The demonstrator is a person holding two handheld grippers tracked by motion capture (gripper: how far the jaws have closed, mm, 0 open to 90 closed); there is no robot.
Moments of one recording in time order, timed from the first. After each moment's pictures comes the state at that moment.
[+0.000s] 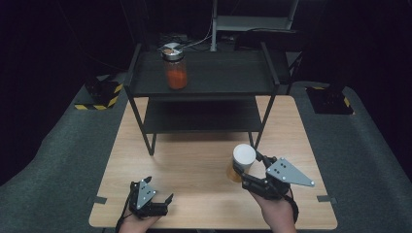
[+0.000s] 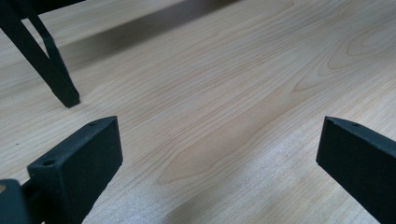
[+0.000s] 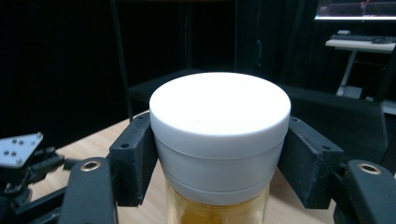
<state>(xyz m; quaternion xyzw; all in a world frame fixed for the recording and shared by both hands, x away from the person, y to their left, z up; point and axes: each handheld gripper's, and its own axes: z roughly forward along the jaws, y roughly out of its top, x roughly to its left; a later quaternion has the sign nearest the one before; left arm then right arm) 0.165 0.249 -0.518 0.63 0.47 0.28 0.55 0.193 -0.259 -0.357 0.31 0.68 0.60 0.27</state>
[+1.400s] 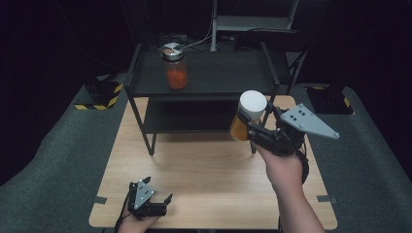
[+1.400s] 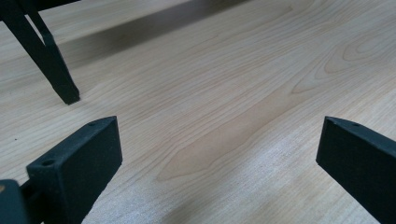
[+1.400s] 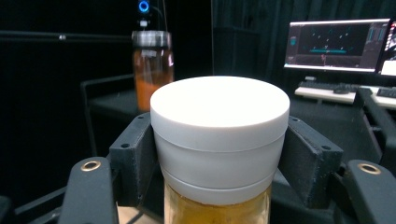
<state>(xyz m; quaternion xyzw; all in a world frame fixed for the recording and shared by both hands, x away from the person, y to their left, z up) 0.163 0.253 -0.519 0.62 0.47 0.27 0.57 0.223 -0.241 -0.249 0.32 0.63 0.63 0.32</state>
